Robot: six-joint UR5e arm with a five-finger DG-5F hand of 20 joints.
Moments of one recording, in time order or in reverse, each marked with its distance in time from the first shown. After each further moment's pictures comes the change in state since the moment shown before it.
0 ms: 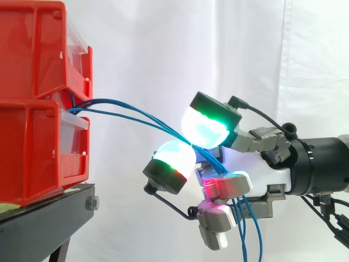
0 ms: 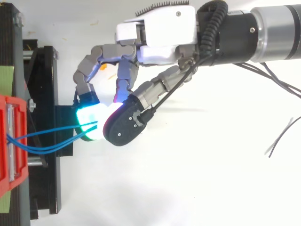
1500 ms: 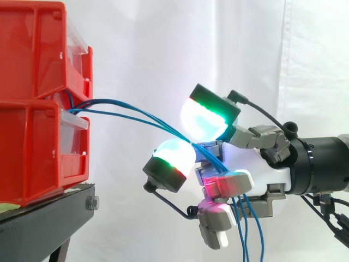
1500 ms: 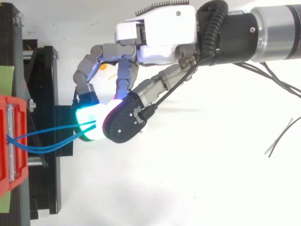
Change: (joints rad) arm -0.001 0.000 0.001 0.000 0.000 0.001
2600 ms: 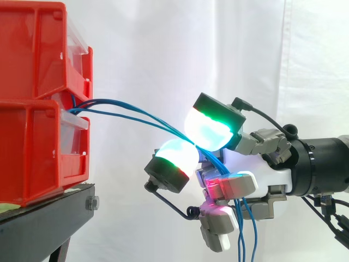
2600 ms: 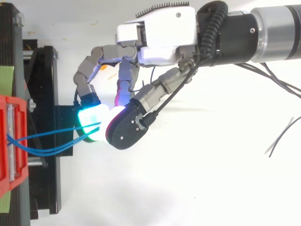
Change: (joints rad) arm 0.000 0.000 -0.001 -0.004 -0.006 -0.001
